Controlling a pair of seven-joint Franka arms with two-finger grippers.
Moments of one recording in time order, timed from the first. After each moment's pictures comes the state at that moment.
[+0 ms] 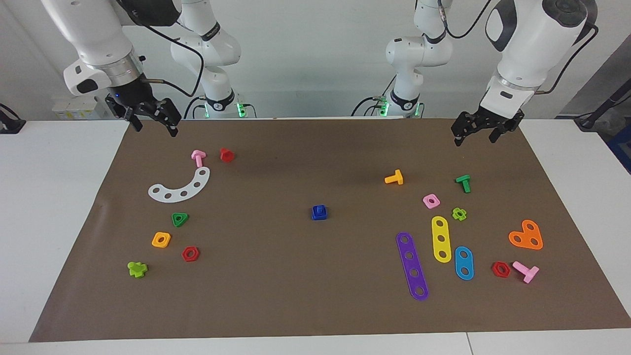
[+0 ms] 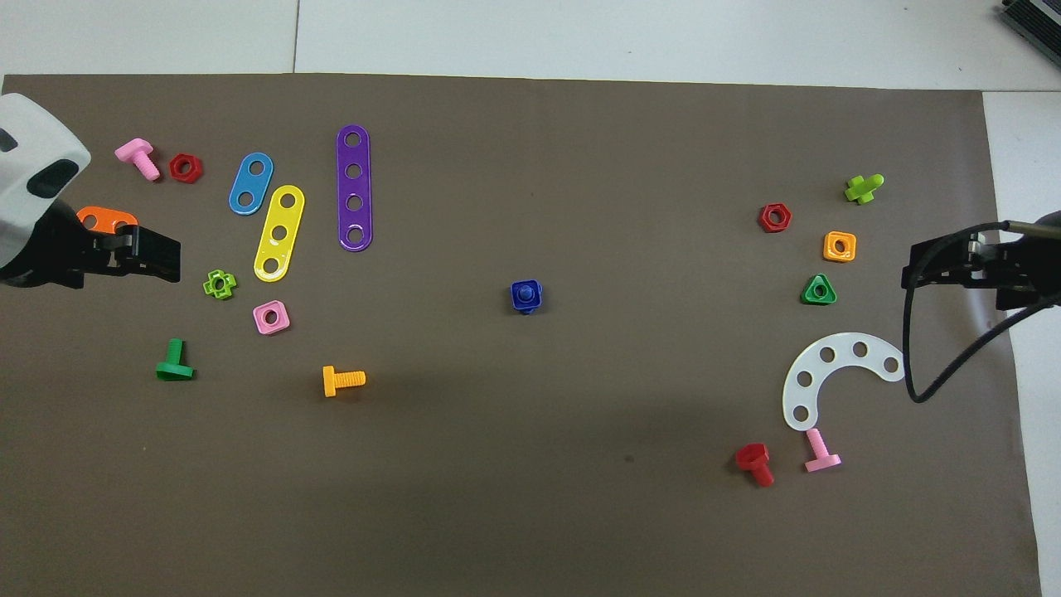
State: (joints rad) left arm -0.07 0.00 -0.04 -1.63 0.02 1.60 -0.13; right arm 0.02 -0.05 -0.03 -1.63 0.02 1.56 0.23
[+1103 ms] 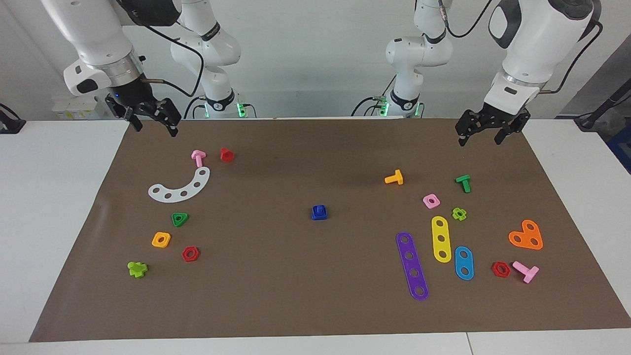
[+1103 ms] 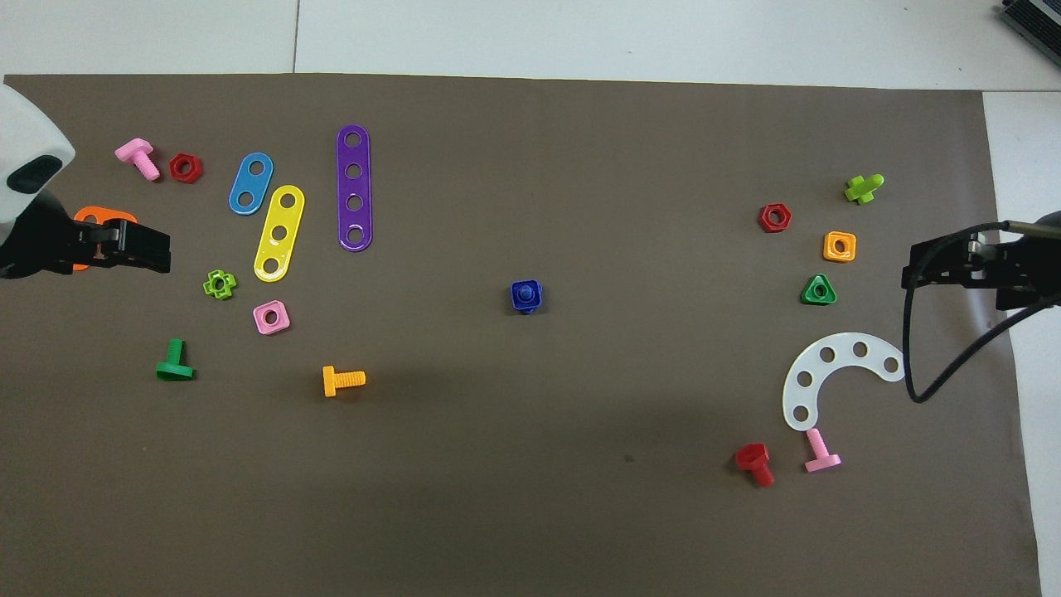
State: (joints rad) left arm -0.07 0.01 -0.04 -1.60 0.02 1.61 -0.06; right arm 0.02 -0.05 -0.03 -1.63 0.02 1.56 0.23
